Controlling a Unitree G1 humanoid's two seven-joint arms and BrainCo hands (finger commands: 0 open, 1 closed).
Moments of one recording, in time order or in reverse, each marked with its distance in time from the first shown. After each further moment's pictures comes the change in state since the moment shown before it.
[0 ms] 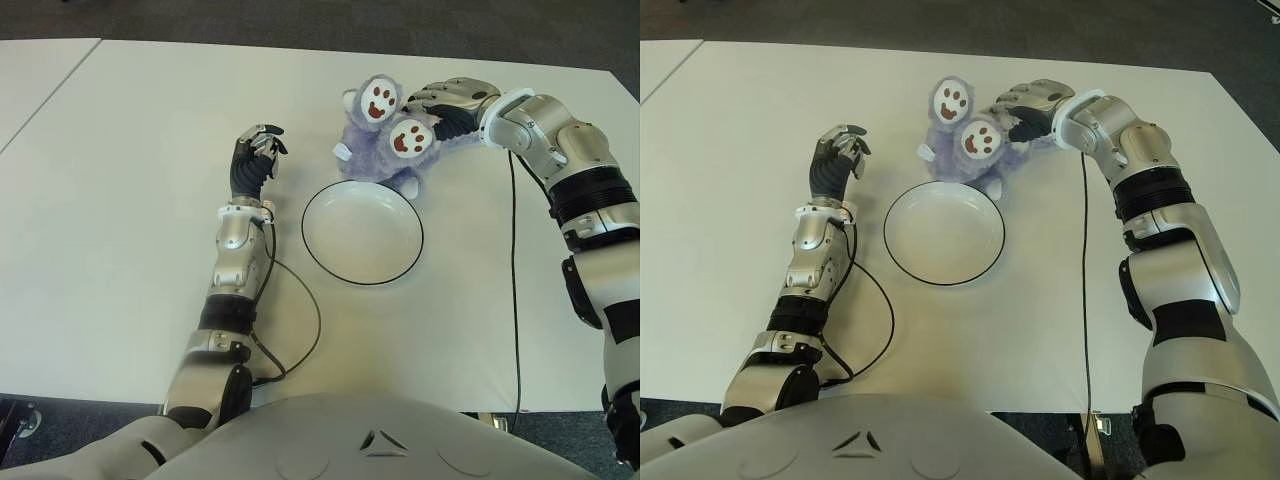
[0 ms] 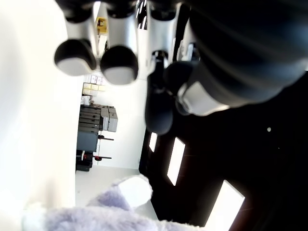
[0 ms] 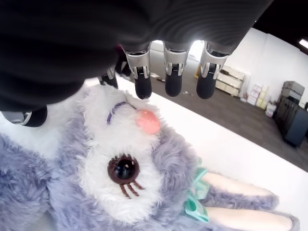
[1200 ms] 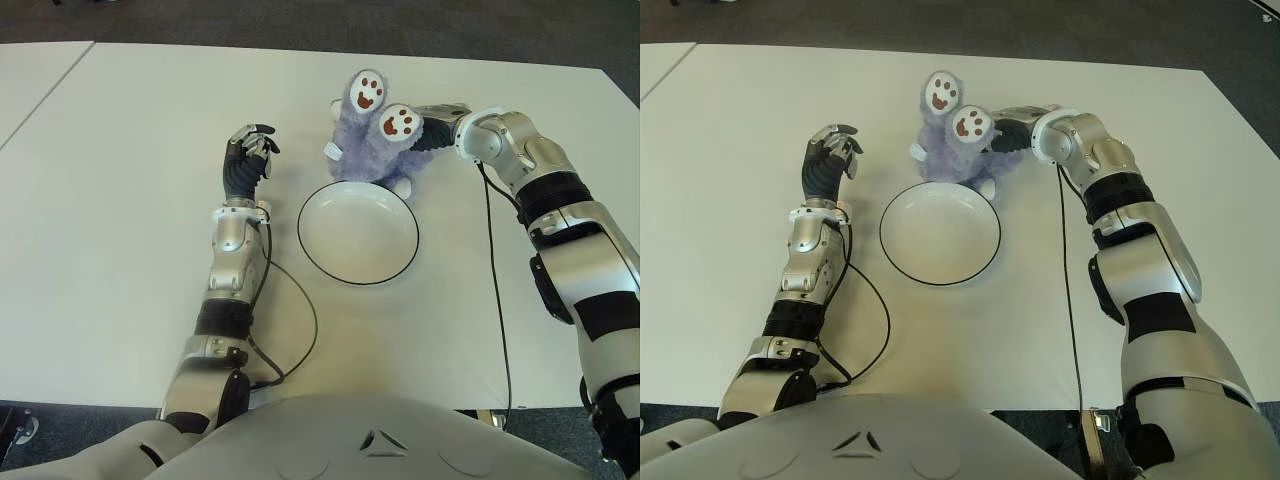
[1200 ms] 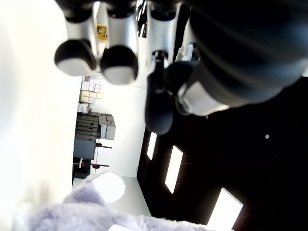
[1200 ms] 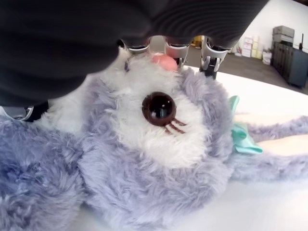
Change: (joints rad) left arm 0.027 0.009 -0.011 -0.063 -0.014 0.025 0.057; right arm -0.009 0.128 0.023 0.243 0.174 0.064 0.043
